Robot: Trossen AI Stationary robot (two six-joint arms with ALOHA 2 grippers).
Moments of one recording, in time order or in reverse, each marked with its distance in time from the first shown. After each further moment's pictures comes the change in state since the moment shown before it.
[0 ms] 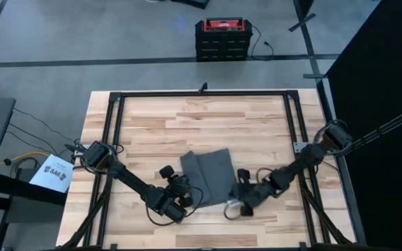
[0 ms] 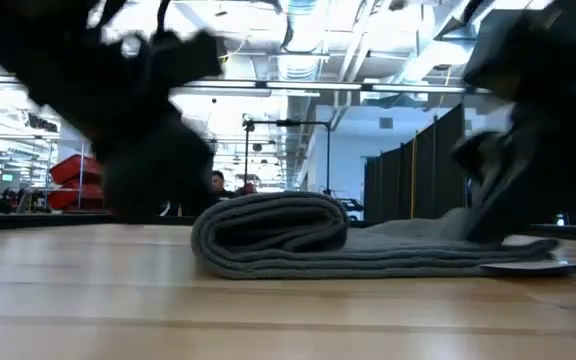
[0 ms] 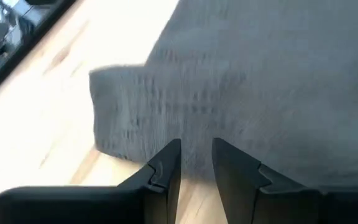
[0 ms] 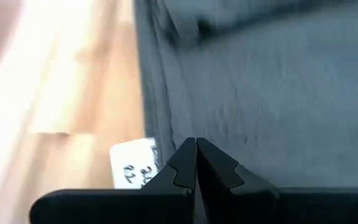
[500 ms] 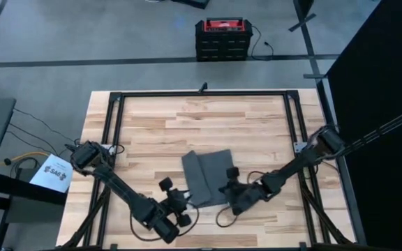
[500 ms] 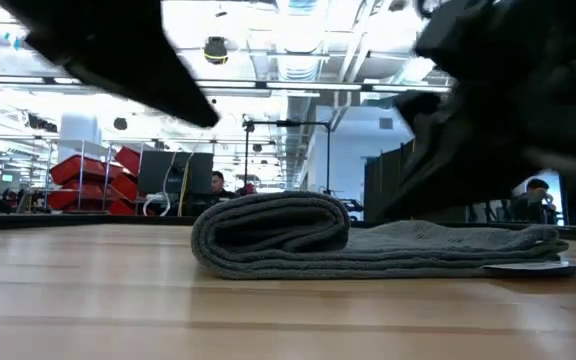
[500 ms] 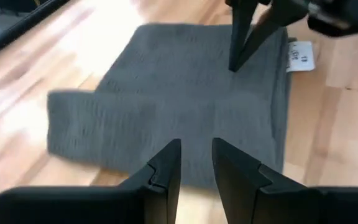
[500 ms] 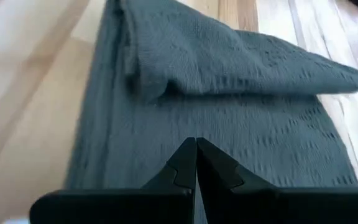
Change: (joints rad) left arm -0.147 -0.047 0.078 0.000 -0.021 -0.118; right arm -0.076 0.164 0.157 0.015 0.119 -0.440
